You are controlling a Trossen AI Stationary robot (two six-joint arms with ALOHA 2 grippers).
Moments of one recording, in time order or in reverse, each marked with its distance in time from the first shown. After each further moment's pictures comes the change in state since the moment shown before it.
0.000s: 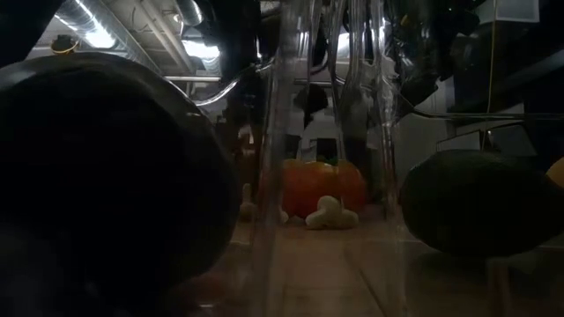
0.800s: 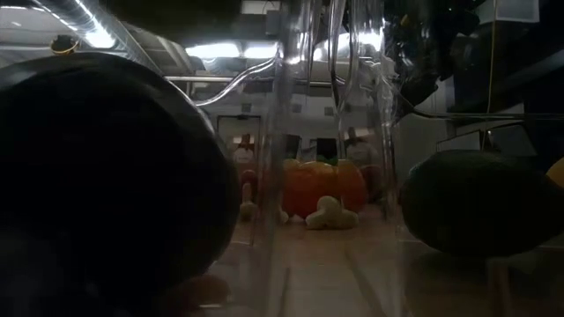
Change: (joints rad) left arm -0.441 -0.289 0.000 -0.074 0.045 -0.079; right arm 0.000 0.000 0.000 0.000 0.000 0.000
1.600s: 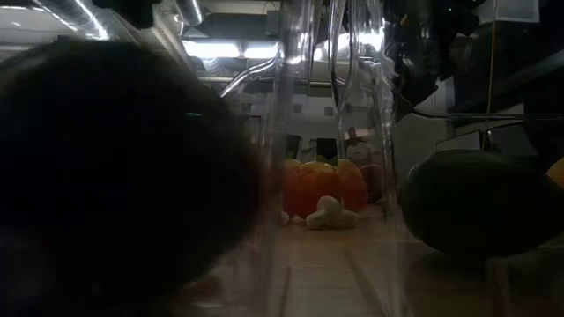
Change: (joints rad) left arm -0.179 0.056 0.000 0.083 -0.091 -0.114; right arm 0.000 0.000 0.000 0.000 0.000 0.000
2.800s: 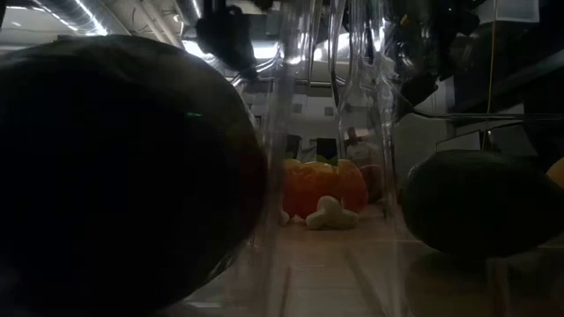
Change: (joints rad) left arm 0.207 0.041 0.000 0.092 -0.046 0.374; right arm 0.000 0.000 0.000 0.000 0.000 0.000
